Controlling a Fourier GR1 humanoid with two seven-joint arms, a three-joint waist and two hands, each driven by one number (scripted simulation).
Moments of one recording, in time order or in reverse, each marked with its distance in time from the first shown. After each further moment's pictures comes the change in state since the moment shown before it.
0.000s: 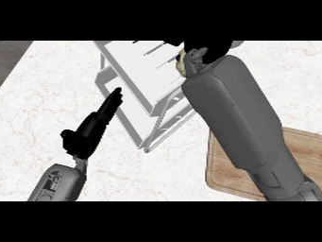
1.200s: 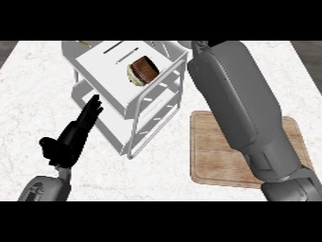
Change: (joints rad) left arm 0.096 0.038 0.075 -0.015 0.014 0.031 -0.014; right arm -0.085 0.008 -0.156 0.220 0.227 -0.547 -0.011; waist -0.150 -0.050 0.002
